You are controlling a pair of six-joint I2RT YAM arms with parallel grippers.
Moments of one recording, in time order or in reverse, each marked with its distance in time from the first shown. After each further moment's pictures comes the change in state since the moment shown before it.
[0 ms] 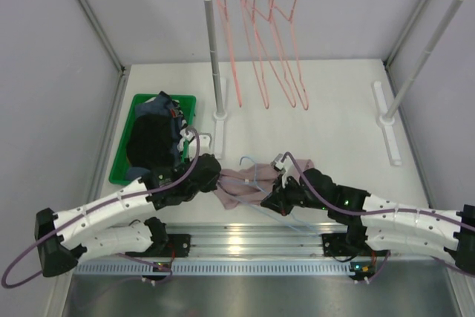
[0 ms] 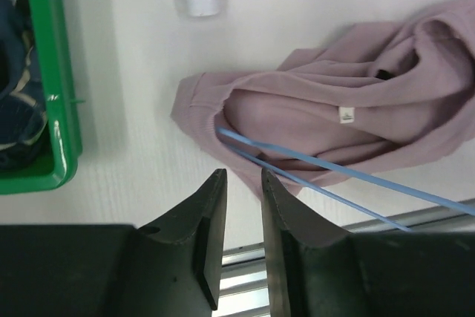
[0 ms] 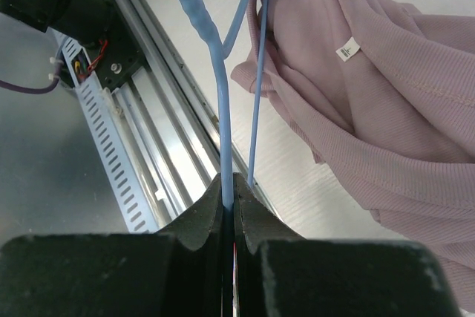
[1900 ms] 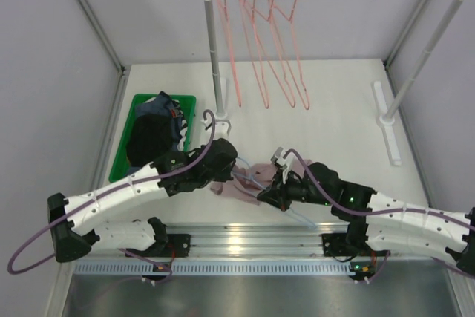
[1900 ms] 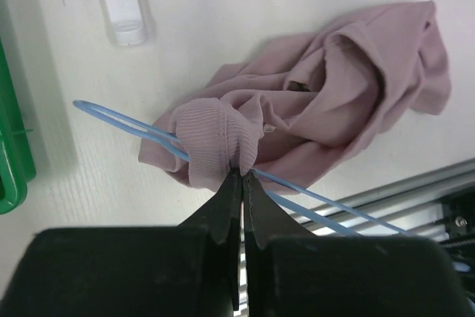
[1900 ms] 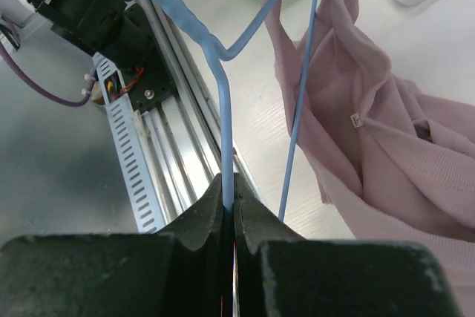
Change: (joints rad) left arm -0.029 0.196 0.240 -0.067 0.048 -0.032; right arm 0.000 -0.022 0.085 -0.011 -0.036 -0.084
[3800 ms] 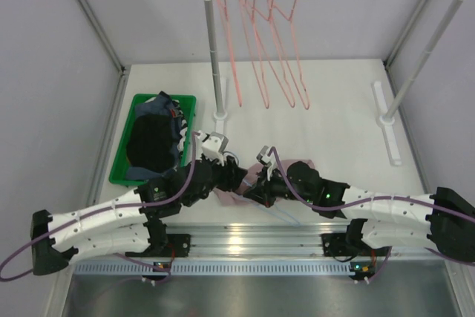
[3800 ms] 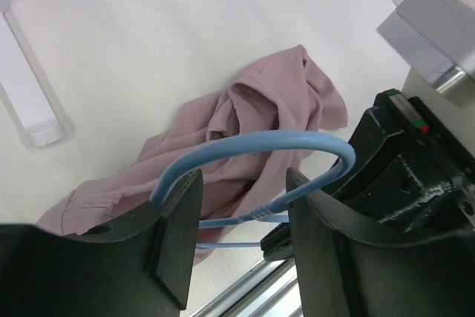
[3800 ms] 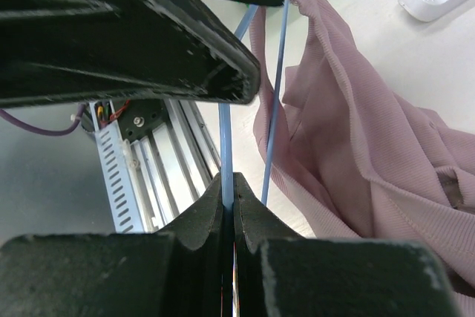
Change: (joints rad) left arm -0.075 -0.308 -0.349 0.554 0.059 0.259; right arm -0.001 0.260 -0.021 0.316 0.000 0.031
